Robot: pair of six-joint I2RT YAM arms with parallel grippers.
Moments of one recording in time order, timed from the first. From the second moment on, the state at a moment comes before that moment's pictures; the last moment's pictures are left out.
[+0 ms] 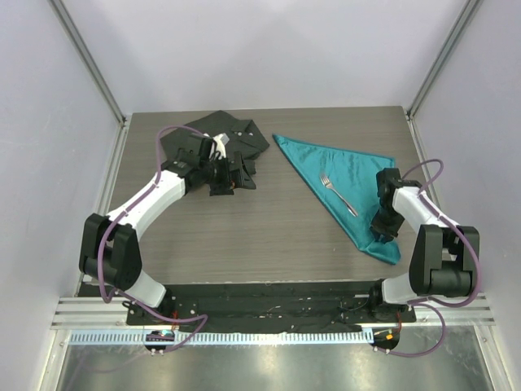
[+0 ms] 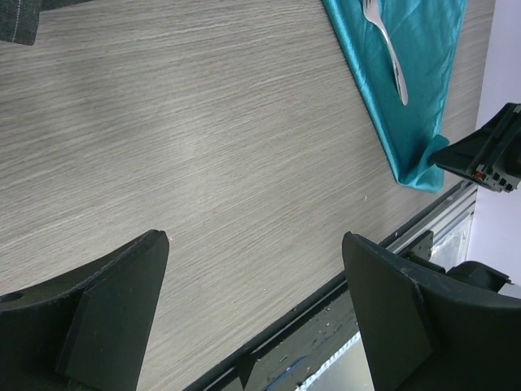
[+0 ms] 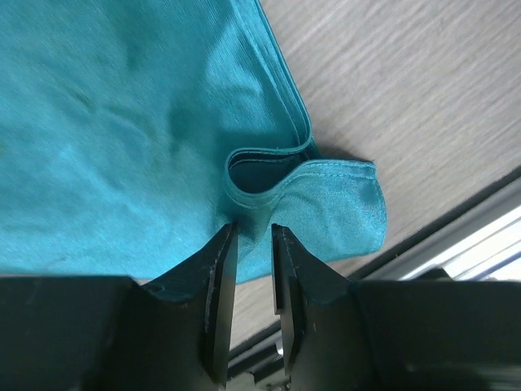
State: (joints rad) left arm -0.39 1.55 1.18 -0.46 0.42 -0.55; right arm -0.07 1.43 0.84 -0.88 0.30 0.58
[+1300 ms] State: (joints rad) left arm -0.39 1.52 1.16 -0.43 0.45 -0.58; right arm -0.09 1.46 0.89 -0.89 0.23 0.61
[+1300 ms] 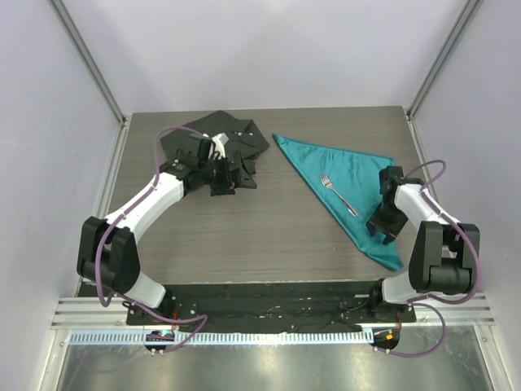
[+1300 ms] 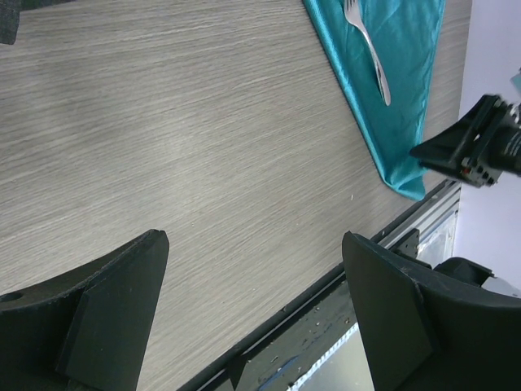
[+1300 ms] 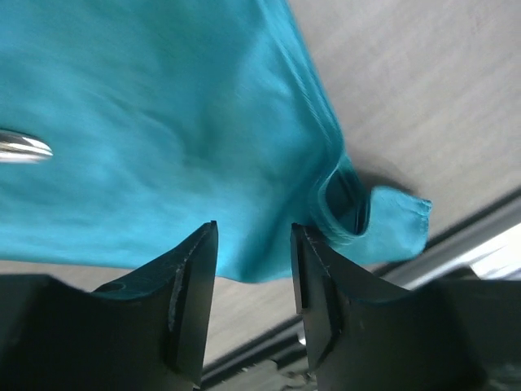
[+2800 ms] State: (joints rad) left arm -0.39 1.49 1.14 -0.42 0.44 -0.58; right arm -0.13 1.50 0.85 -1.03 0.19 0.58
